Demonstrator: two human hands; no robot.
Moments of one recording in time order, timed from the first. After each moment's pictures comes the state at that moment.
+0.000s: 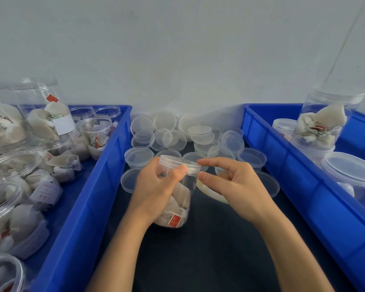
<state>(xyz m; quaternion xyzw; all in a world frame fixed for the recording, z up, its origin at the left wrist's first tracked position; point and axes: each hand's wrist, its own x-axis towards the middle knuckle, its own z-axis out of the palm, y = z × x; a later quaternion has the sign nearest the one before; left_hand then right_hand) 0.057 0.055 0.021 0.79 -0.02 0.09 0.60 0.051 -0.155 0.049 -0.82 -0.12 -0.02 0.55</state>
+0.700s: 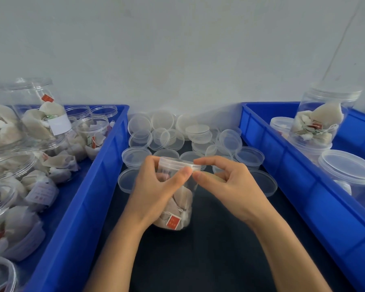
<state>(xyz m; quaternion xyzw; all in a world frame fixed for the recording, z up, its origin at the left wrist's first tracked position) 0.051 0.053 0.023 0.80 -0.03 0.08 0.59 0.049 -0.151 0.046 -0.84 -0.13 -0.04 0.52</state>
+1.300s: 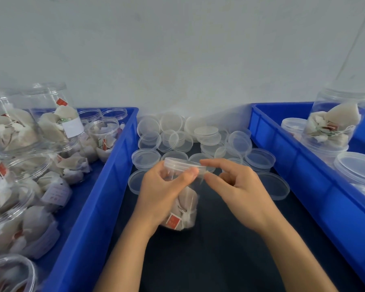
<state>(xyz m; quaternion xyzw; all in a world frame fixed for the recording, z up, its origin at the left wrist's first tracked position) 0.049 0.056 0.026 0.74 -0.03 0.09 0.66 0.047 -0.147 0.044 -0.86 -0.15 -0.07 0.48</state>
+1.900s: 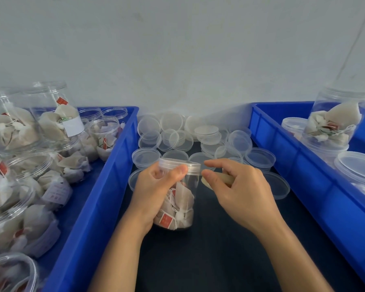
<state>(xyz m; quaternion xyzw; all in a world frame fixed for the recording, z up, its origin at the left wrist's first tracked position) 0.054 0.066 0.025 0.71 -0.03 0.05 0.70 0.045 -0.140 0.041 -0.90 -0.10 -0.16 0.38</state>
